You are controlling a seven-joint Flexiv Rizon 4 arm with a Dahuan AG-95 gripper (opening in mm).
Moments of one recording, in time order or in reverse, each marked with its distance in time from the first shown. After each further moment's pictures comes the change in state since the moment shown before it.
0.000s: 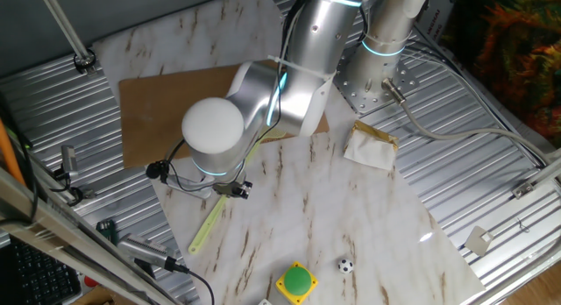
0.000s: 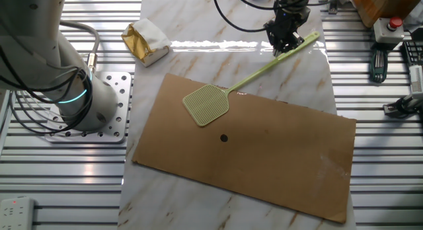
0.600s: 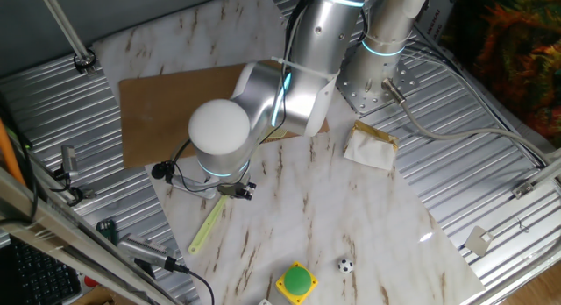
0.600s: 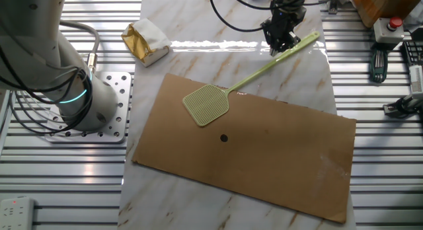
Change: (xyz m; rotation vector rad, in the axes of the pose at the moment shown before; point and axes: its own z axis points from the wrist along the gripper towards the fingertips) arm 0.002 0.010 0.002 -0.003 -0.006 0.008
